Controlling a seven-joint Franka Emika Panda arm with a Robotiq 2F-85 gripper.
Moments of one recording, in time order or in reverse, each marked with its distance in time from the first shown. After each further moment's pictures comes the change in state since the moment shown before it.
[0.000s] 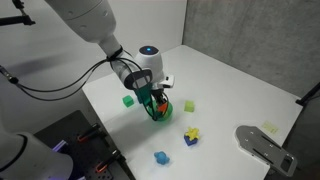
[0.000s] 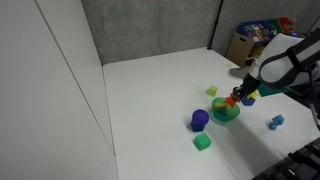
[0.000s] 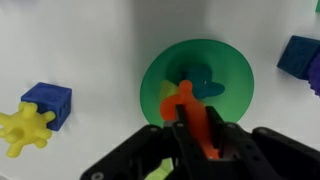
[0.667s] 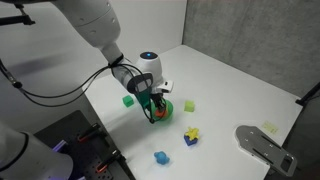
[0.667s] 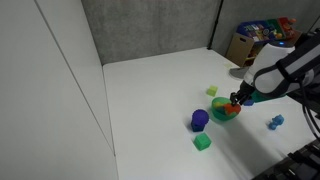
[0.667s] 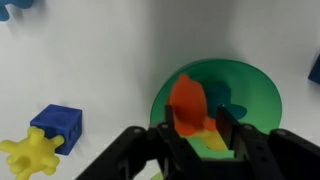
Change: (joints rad) arm 0.143 0.090 -0.135 0.035 -0.062 -0.005 0.147
